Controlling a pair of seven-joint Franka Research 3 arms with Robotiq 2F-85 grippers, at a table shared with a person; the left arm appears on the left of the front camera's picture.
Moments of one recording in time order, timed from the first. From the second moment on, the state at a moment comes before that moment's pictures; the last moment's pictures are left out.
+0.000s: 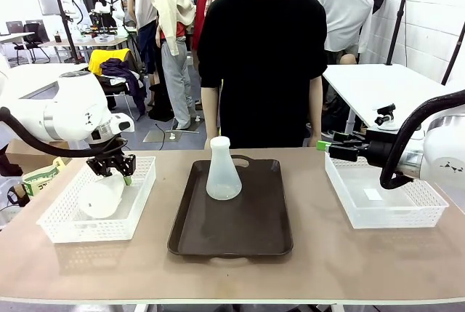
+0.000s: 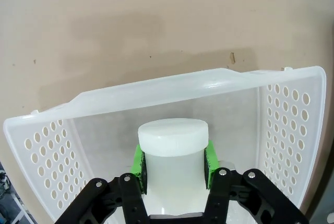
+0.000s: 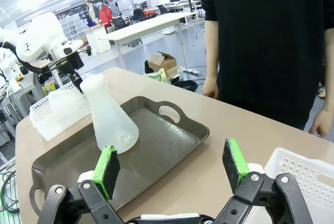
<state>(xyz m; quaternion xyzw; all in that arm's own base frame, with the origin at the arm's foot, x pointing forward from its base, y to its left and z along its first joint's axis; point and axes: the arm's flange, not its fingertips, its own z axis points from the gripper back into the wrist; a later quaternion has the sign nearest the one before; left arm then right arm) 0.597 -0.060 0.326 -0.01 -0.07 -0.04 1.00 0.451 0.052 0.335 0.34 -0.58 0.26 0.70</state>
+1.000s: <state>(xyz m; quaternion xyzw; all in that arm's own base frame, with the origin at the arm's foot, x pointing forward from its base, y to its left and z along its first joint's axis) 0.597 -0.060 0.326 -0.01 -0.07 -0.04 1.00 0.451 0.052 0.335 0.34 -0.58 0.26 0.70</state>
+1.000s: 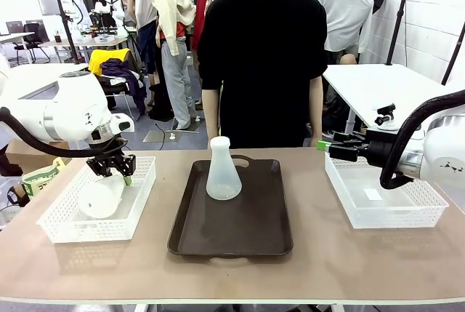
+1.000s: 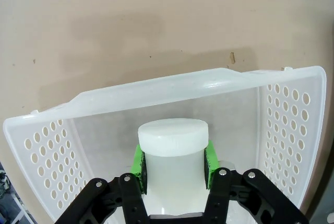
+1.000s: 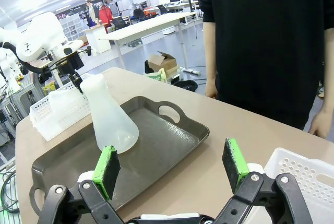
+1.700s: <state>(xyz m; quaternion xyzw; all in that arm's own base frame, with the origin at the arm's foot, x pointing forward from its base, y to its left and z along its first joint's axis) 0.570 -0.055 0.414 -0.01 -0.14 -0.05 0.99 0.451 0.052 0.335 0.34 -0.57 0.26 0.70</state>
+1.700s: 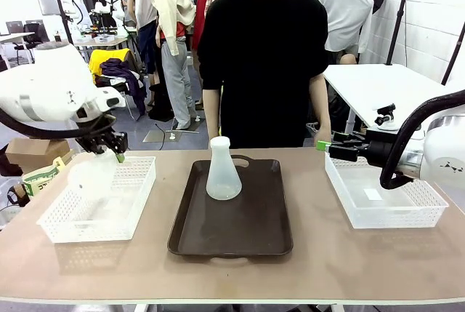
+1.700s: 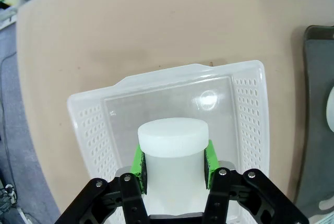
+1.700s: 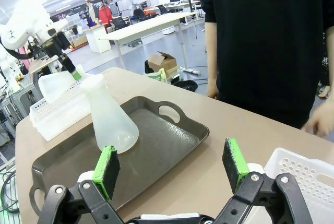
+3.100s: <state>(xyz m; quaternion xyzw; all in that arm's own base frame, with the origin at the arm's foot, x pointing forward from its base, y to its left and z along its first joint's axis) 0.536 -0.064 0.473 -0.06 -0.20 -0.07 0.98 0.451 0.052 0.335 0.34 -0.57 0.26 0.70</state>
